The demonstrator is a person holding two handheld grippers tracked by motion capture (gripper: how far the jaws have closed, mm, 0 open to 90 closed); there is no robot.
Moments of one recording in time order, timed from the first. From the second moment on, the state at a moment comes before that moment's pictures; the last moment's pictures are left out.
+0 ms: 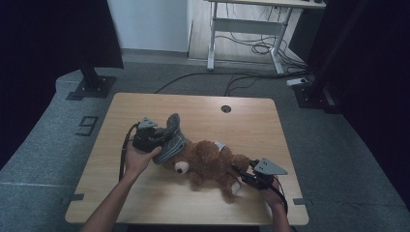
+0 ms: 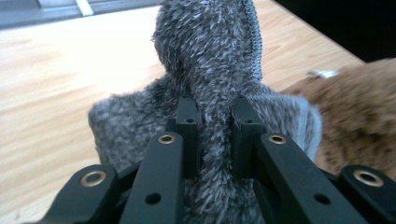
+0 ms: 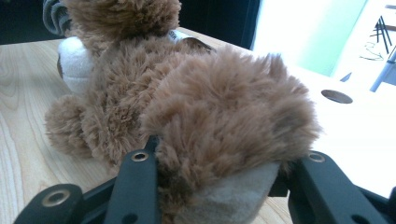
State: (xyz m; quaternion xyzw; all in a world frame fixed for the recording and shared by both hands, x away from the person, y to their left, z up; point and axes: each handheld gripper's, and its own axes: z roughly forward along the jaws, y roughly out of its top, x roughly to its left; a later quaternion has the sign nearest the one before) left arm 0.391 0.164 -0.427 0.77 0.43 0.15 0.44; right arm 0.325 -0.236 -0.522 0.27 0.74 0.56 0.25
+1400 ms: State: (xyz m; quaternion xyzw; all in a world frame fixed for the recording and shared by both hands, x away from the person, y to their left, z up) left arm 0.382 0.173 -0.429 0.76 0.43 0.17 0.45; right arm 0.326 -0.237 -0.522 0.27 0.74 0.56 0.25
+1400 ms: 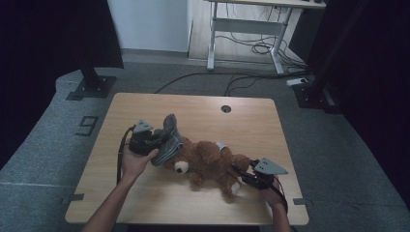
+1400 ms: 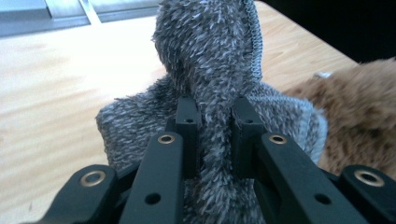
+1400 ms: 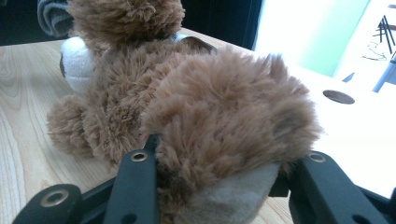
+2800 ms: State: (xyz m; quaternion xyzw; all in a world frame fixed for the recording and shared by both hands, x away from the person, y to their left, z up) left arm 0.354 0.148 -0.467 0.78 0.39 0.10 0.48; right arm 0.338 -0.189 -0.479 0.31 0.78 0.53 0.12
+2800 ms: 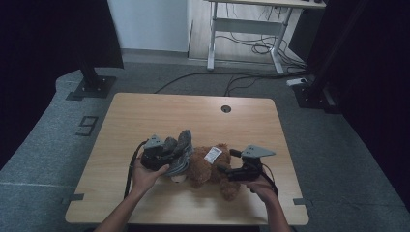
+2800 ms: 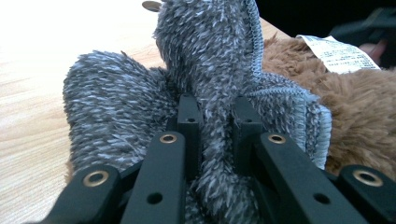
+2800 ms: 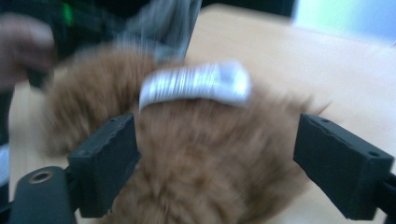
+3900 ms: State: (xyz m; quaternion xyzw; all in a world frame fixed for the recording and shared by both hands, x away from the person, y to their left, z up) left arm 0.366 0.100 -0.410 0.77 0.35 0.08 0.53; right arm 0.335 -0.173 -0.504 0.27 0.78 0.50 0.27
